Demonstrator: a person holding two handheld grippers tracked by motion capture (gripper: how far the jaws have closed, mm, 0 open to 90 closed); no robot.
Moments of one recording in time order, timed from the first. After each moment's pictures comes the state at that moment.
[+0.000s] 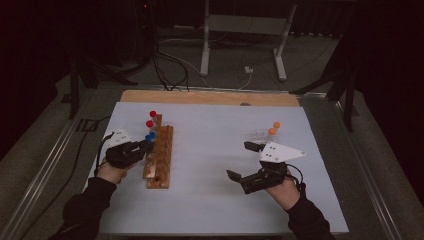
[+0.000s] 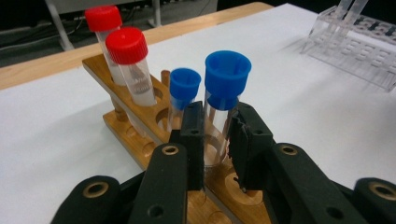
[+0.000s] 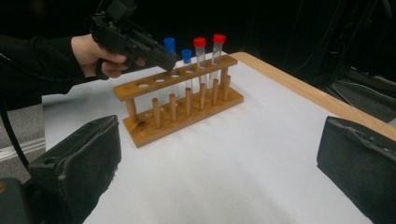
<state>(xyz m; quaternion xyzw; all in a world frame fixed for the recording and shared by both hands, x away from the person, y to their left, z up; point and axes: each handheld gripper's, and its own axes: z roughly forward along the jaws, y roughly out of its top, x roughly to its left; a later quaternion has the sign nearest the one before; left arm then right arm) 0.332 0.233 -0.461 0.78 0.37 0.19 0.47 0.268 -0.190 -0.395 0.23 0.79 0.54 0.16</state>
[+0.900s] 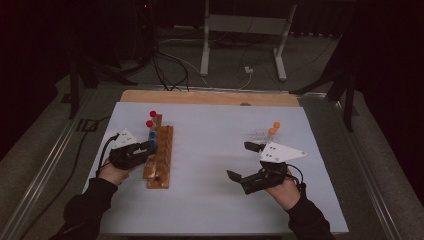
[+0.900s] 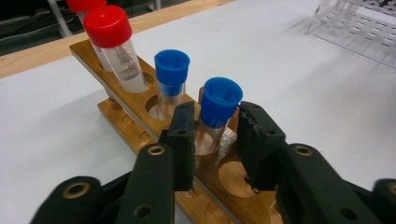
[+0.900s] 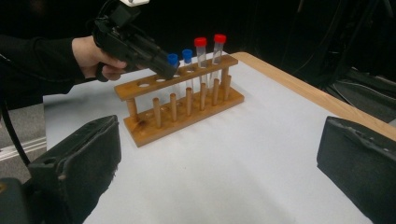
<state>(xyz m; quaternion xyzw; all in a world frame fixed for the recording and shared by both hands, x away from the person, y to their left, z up) 0.330 0.225 -0.462 0.79 0.37 0.18 0.45 0.268 -0.191 -0.394 0.23 0.79 0.54 0.16</state>
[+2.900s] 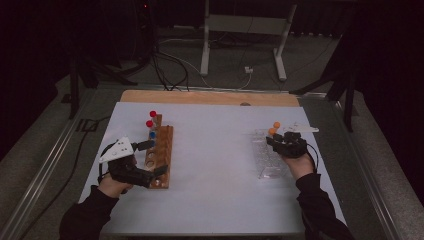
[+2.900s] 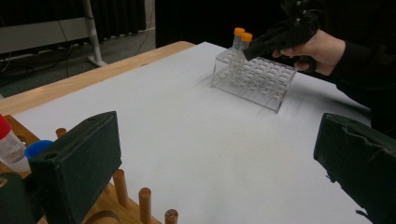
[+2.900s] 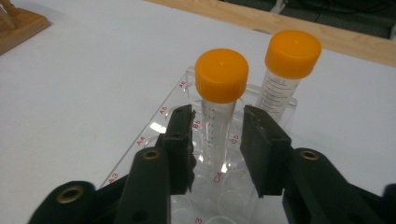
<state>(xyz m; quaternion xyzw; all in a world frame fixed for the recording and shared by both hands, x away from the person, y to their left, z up) 0.284 0.206 -0.423 0.77 0.27 0.13 0.56 0.375 -0.288 -0.466 0.46 0.77 0.39 0.22</state>
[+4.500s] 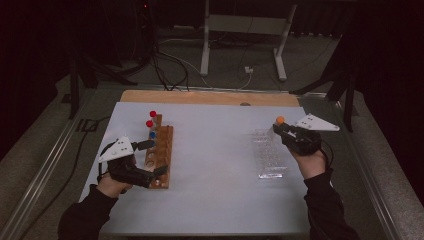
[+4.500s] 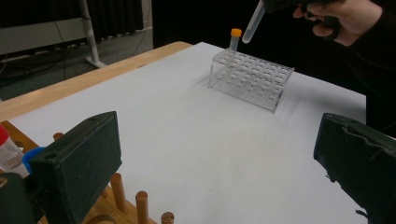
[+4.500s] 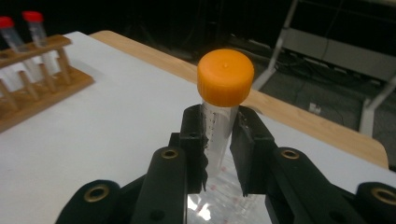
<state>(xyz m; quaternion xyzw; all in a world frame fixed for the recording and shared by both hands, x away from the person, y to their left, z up) 0.281 0.204 -0.415 0.78 0.26 0.13 0.56 0.333 -0.279 -0.386 0.38 0.75 0.45 0.29</state>
